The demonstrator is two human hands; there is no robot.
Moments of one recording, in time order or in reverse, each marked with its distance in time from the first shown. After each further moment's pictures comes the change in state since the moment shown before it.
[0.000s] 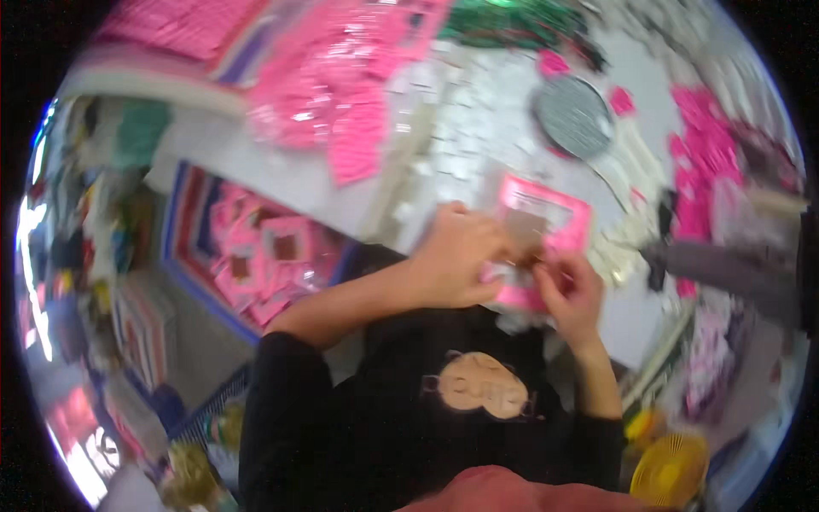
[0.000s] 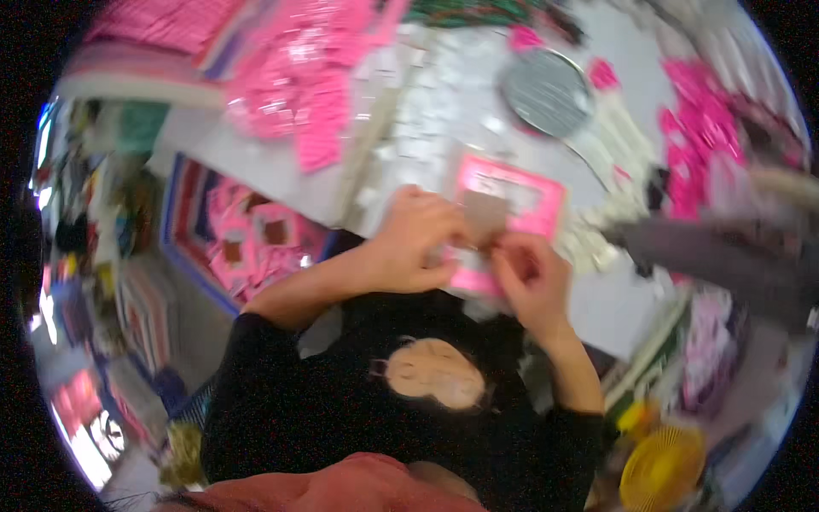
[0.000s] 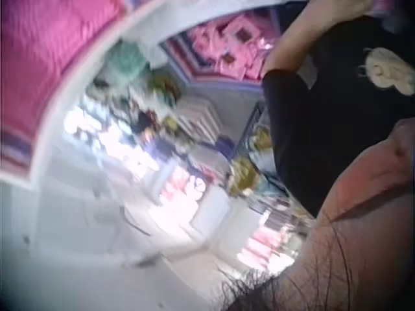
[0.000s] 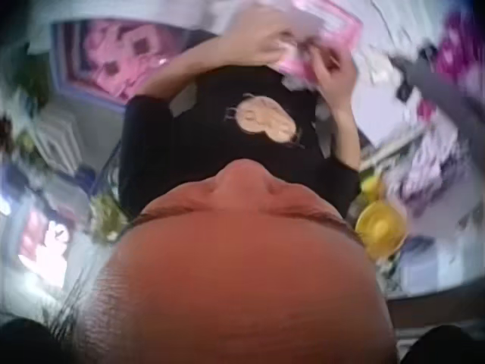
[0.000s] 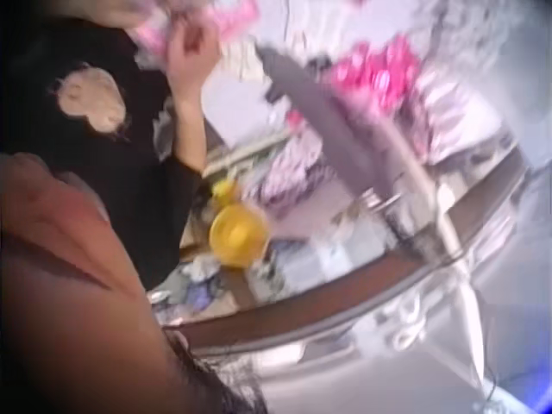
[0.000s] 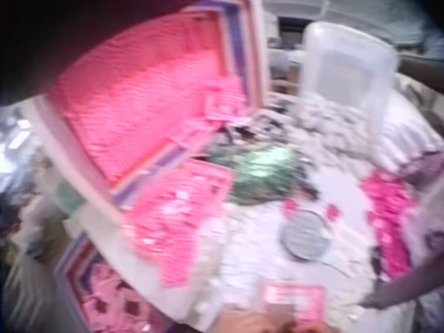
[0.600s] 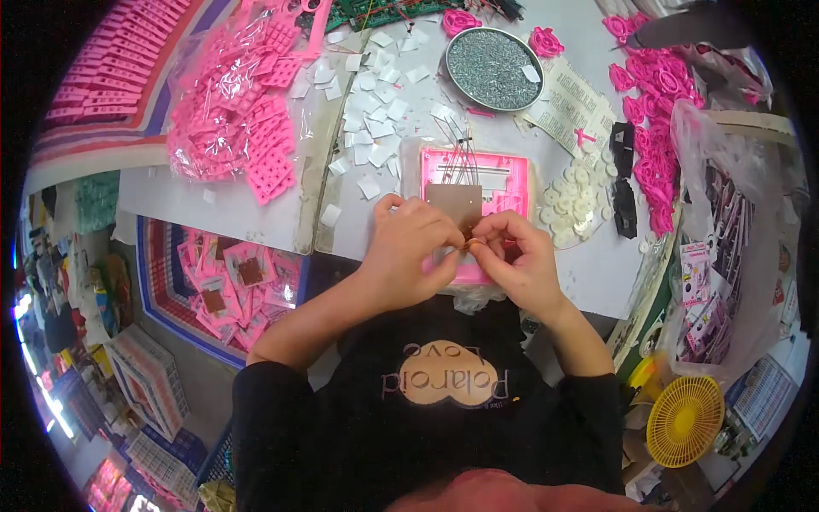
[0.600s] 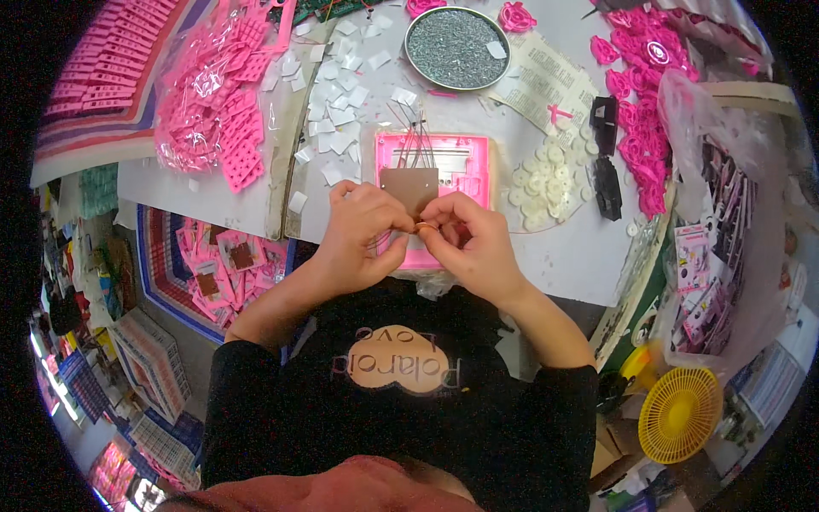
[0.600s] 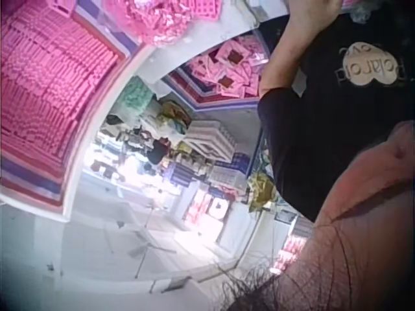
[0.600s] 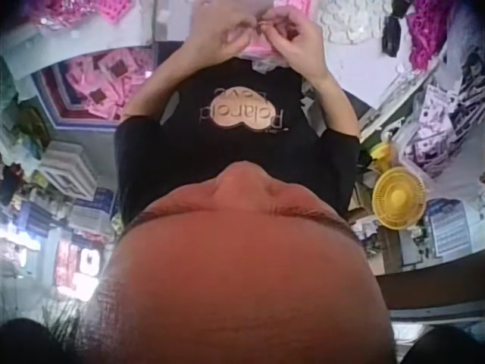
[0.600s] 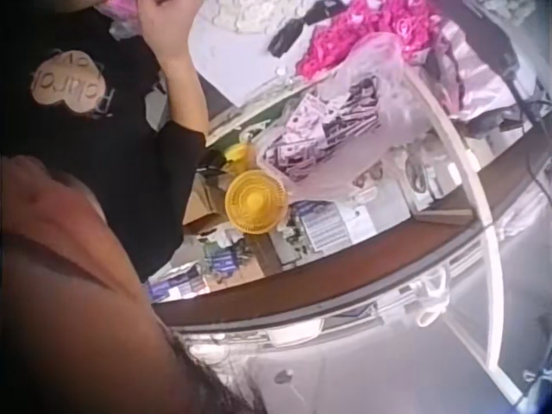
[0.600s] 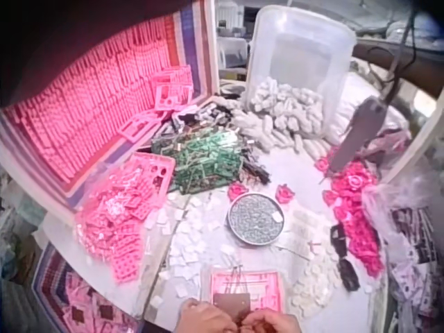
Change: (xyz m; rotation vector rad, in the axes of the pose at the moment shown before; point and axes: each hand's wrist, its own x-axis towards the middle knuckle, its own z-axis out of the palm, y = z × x) left_hand 0.012 0.010 0.015 0.036 0.022 0.025; right_hand 0.001 0.011 0.005 0.260 -0.078 0.054
